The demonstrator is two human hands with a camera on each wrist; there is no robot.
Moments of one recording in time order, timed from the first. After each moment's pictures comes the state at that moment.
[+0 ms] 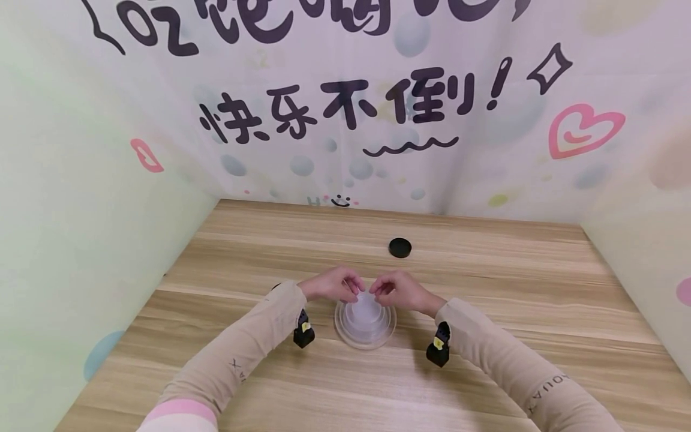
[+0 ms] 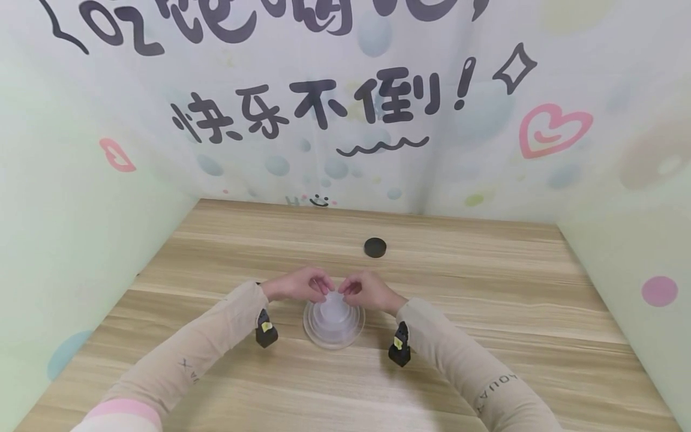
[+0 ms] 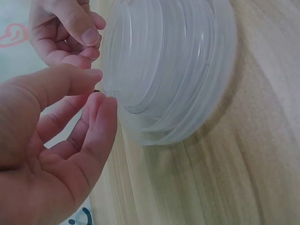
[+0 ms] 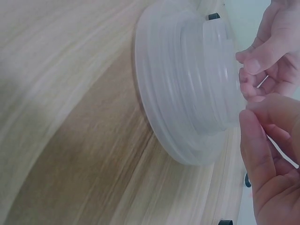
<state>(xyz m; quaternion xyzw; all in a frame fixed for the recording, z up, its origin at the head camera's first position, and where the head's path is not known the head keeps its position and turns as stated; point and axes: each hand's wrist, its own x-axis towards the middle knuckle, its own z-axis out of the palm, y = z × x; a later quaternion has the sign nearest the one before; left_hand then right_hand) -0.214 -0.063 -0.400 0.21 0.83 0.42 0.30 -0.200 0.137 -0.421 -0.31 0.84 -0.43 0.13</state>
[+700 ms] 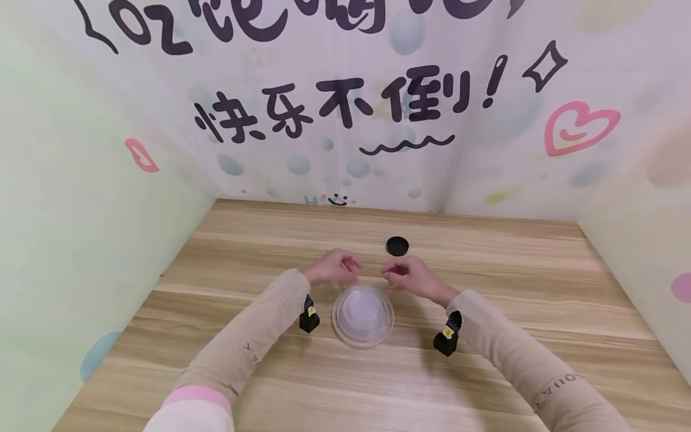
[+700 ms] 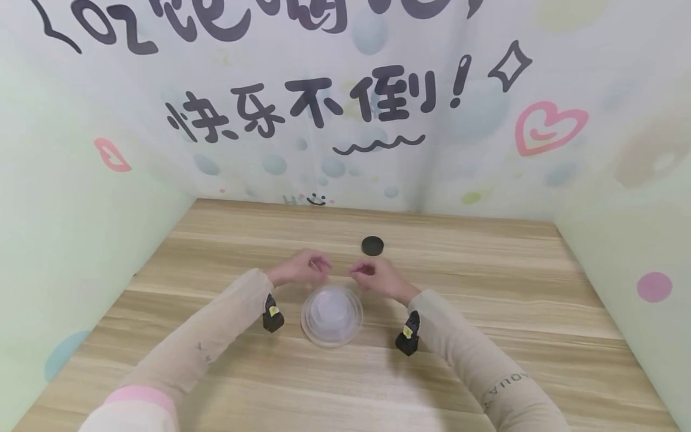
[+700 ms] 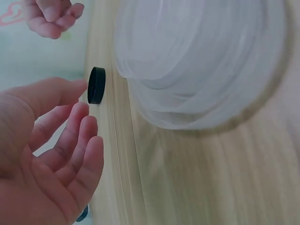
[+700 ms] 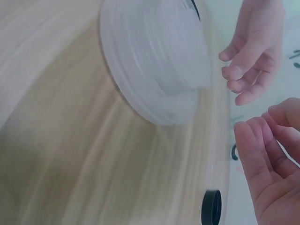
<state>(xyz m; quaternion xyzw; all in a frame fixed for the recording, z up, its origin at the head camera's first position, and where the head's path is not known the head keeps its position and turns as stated) -0.240 -0.056 -0.398 0.21 0.86 0.41 0.22 -0.210 0.160 -0.411 -0.20 0.82 -0.52 0.13</state>
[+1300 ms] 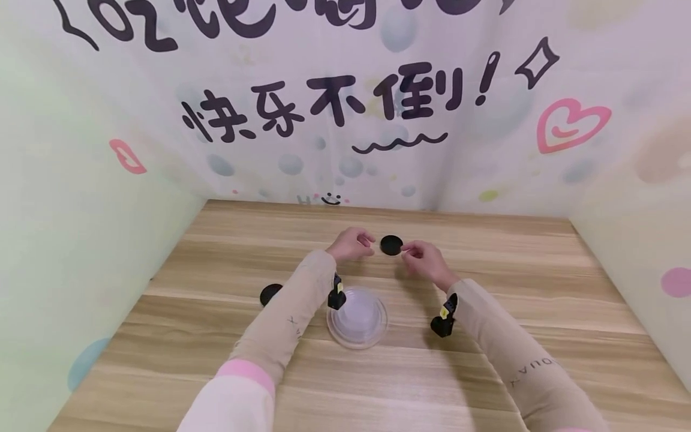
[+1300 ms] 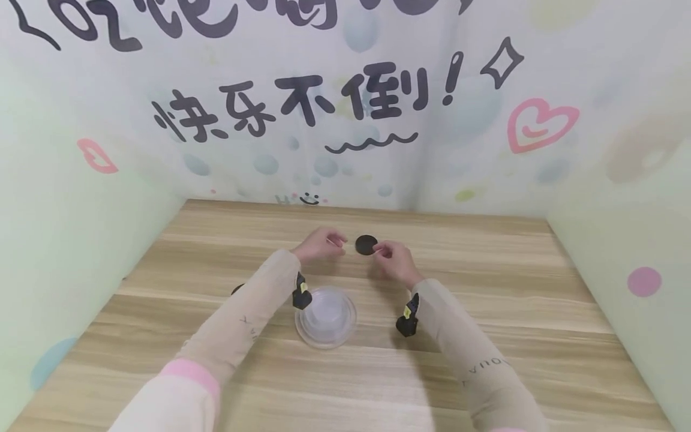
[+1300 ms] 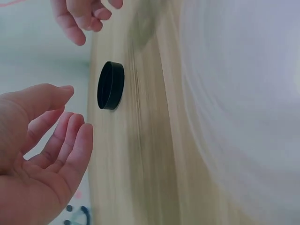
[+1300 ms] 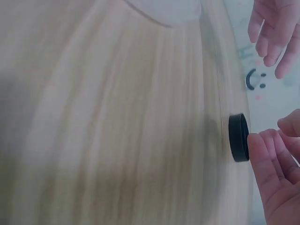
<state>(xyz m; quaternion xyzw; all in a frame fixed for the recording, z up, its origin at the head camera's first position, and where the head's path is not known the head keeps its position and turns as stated) -0.292 -0.007 -0.413 0.17 0.88 0.43 0.13 -0.242 0.196 -0.429 -0.08 0.86 -0.50 0.03</state>
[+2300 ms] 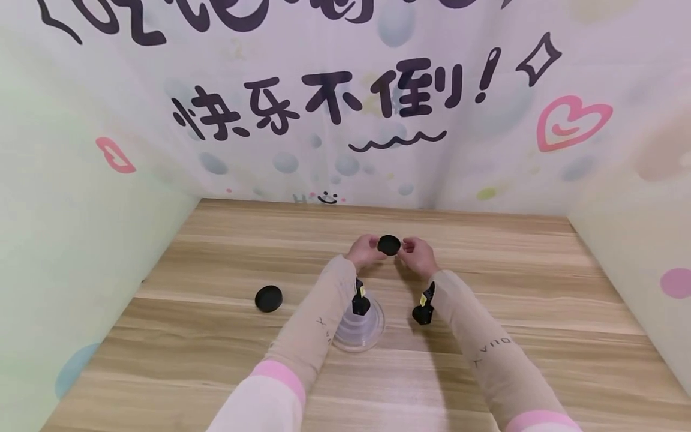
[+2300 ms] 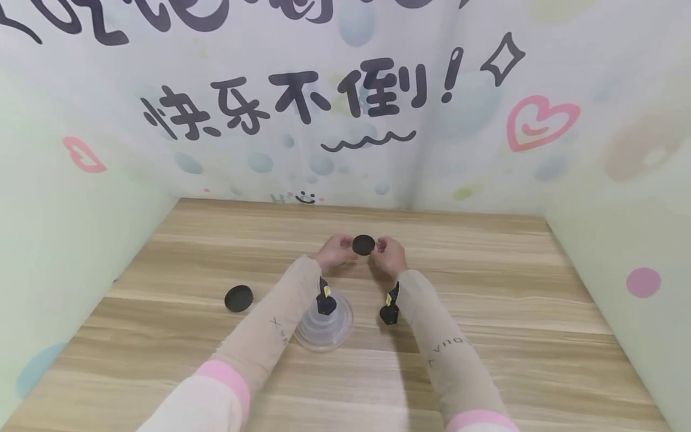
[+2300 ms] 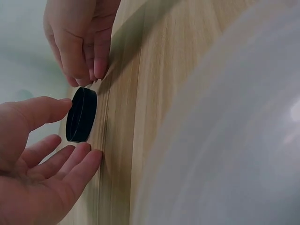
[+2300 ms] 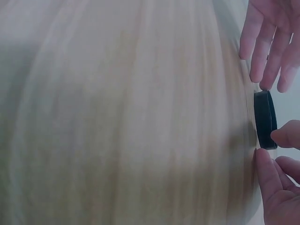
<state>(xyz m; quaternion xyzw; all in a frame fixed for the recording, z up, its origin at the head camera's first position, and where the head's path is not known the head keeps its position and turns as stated) -0.392 0.043 -0.579 0.11 0.86 0.49 0.09 -0.280 0.191 -0.456 0.00 0.88 -0.47 0.03</state>
